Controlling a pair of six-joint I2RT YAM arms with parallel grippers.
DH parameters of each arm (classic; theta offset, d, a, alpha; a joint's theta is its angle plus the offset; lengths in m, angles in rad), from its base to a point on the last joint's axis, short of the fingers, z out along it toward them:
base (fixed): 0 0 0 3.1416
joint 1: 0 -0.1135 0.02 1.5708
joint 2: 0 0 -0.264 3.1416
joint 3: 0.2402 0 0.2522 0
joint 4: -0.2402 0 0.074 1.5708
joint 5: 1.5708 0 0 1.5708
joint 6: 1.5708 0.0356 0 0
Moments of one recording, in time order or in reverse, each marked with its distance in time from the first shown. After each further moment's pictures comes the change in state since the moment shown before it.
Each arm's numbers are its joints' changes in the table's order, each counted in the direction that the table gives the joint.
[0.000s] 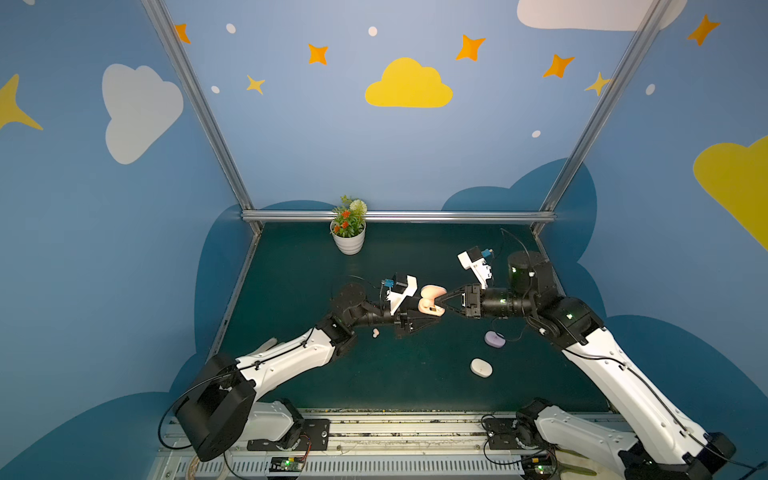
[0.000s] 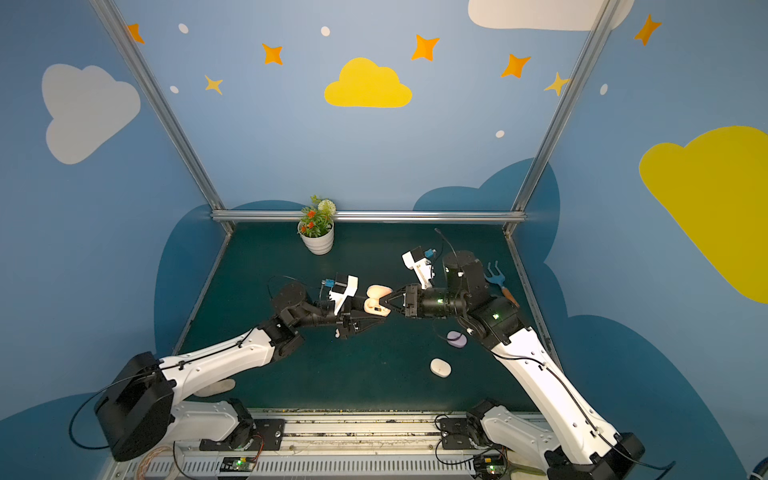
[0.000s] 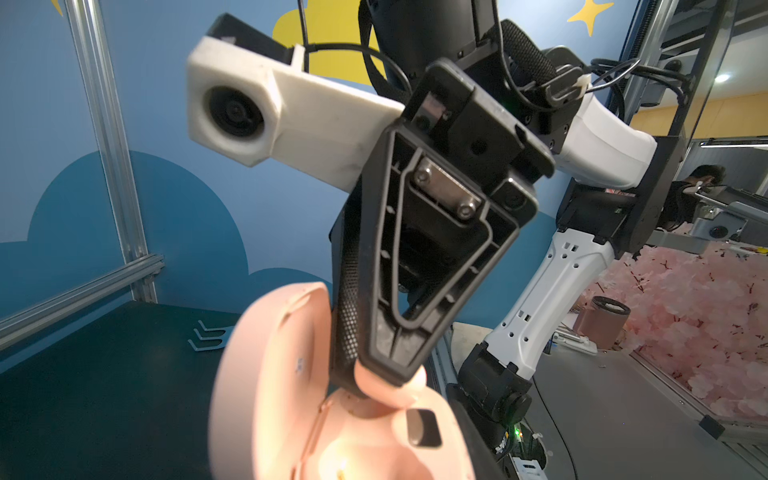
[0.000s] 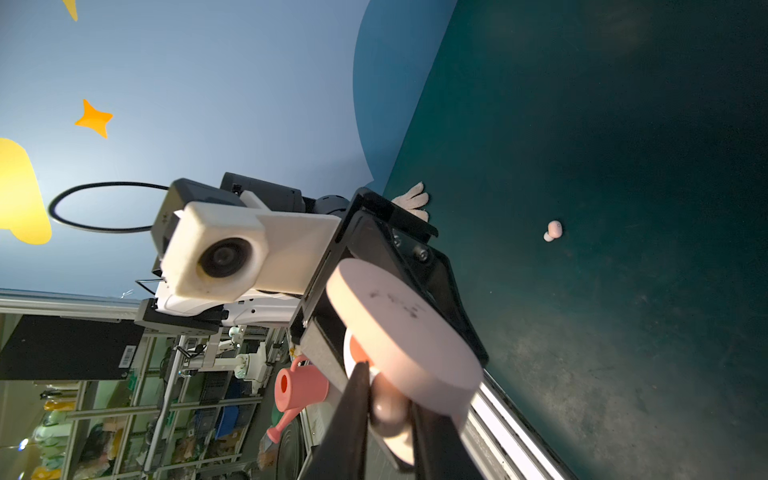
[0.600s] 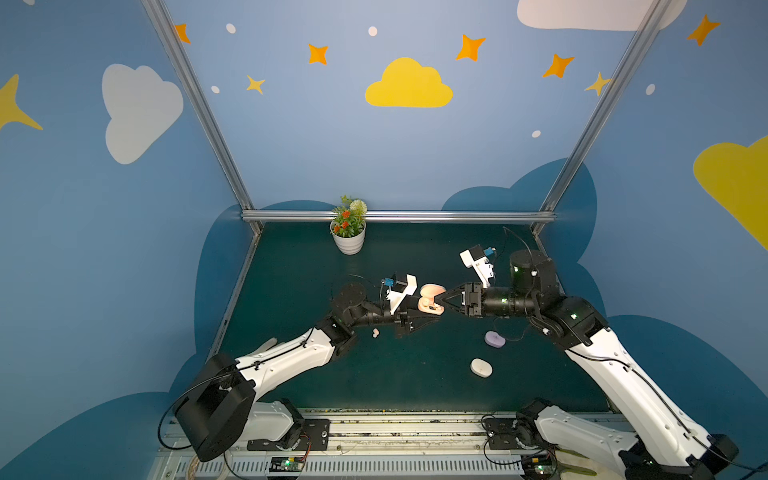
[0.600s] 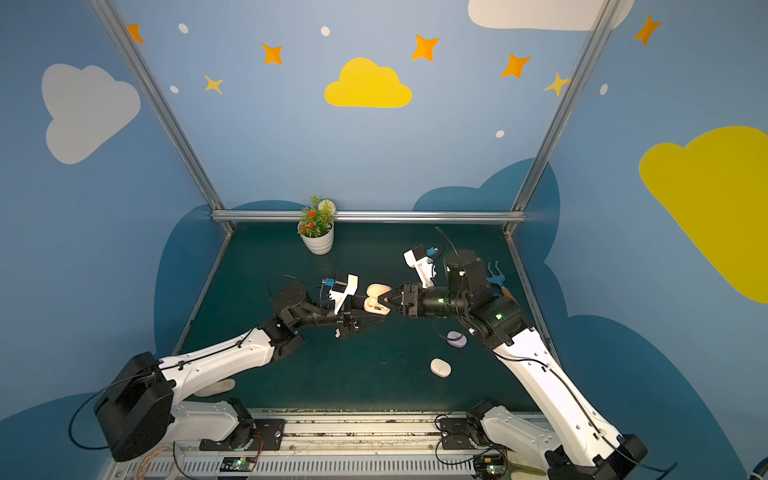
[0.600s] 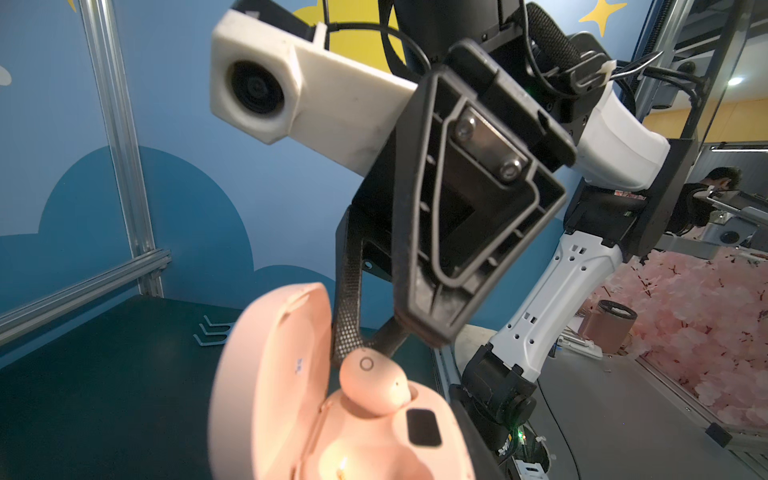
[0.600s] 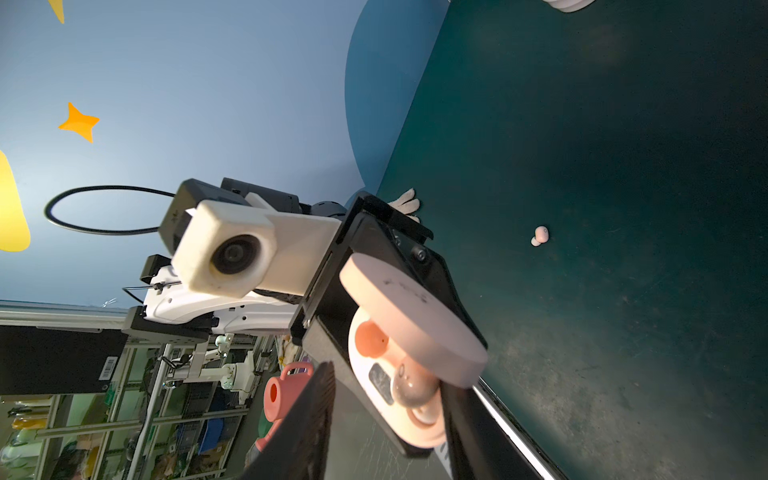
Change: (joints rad) left arm 0.000 -0.002 0.000 -0.012 -0.013 -0.003; right arm -0.003 0.000 0.034 -0.040 0.044 -0.011
